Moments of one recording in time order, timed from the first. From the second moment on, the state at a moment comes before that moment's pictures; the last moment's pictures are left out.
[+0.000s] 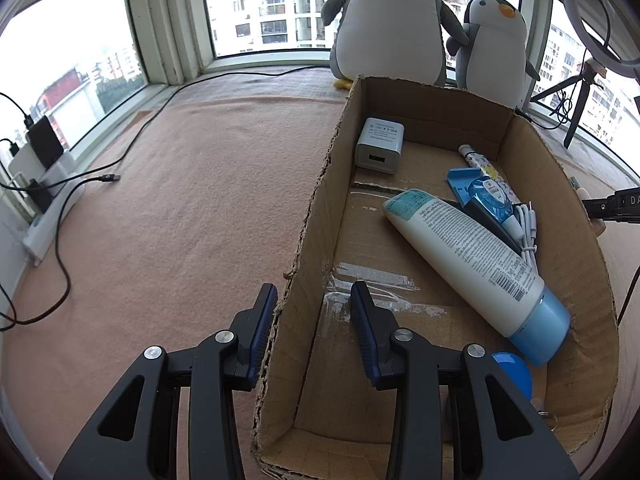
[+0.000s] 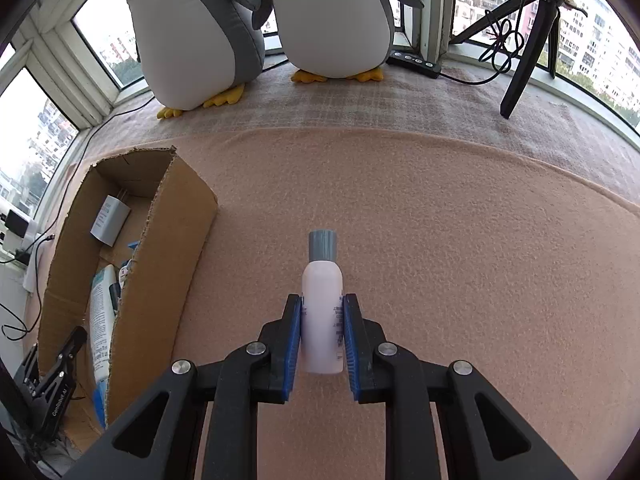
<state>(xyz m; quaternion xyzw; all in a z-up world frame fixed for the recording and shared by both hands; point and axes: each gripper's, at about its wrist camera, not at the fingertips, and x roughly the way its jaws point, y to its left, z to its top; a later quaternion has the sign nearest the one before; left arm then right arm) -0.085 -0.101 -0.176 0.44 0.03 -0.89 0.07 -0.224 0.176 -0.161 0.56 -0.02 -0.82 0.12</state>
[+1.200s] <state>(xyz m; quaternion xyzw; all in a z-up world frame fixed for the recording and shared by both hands) -0.085 -0.101 -0.177 0.44 0.03 -0.89 0.07 -0.203 0.022 -0.132 0.54 0.04 -0.79 0.28</state>
